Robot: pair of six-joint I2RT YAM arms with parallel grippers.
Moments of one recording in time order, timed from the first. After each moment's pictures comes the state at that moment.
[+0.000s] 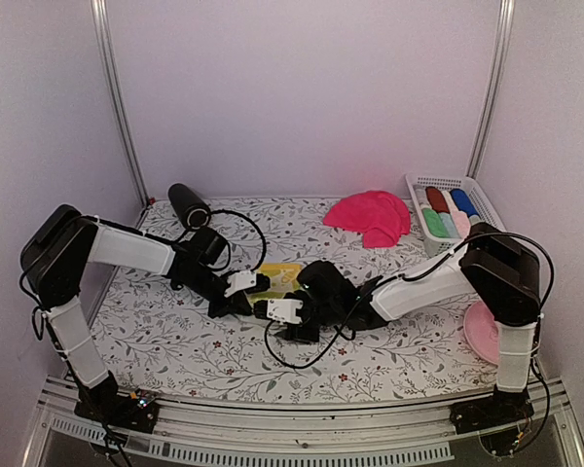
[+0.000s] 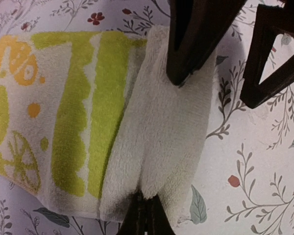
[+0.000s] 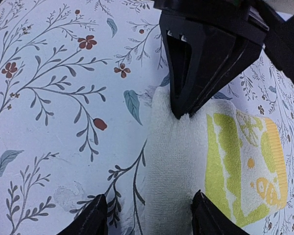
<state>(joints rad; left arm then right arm) -0.56 1.81 0.95 -0.28 0.46 0.82 1.05 2.01 1.12 0.18 -0.11 -0.59</state>
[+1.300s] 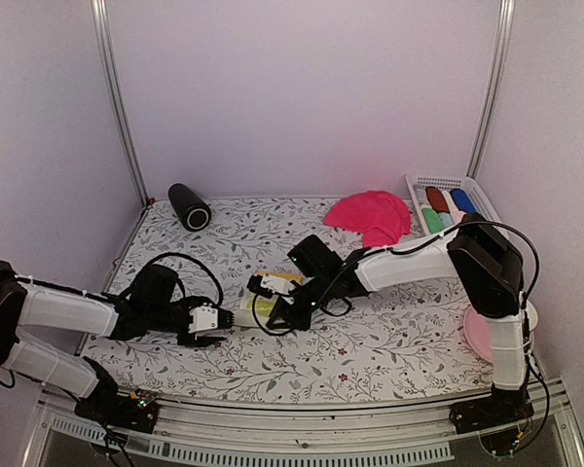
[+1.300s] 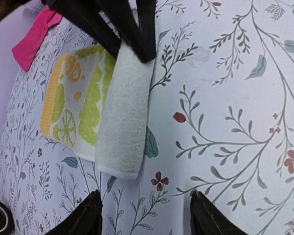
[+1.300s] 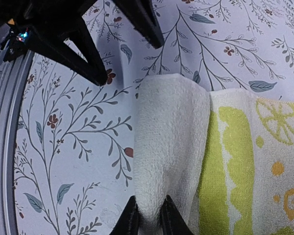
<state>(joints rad) -0.57 1.31 0.37 0.16 0.36 0.97 0.96 2.12 1.39 -0.16 -0.46 -0.29</state>
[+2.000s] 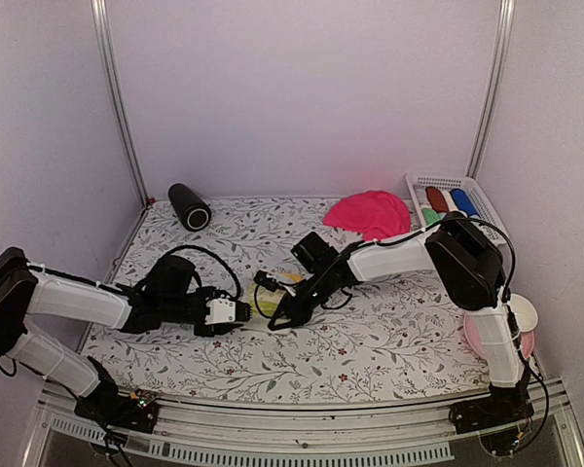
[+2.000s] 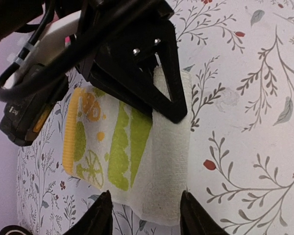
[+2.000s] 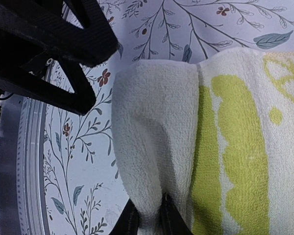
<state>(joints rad) -0.68 1.39 0.45 0.26 0.28 0.97 0.88 2.27 1.55 -0.29 -0.71 -0.12</state>
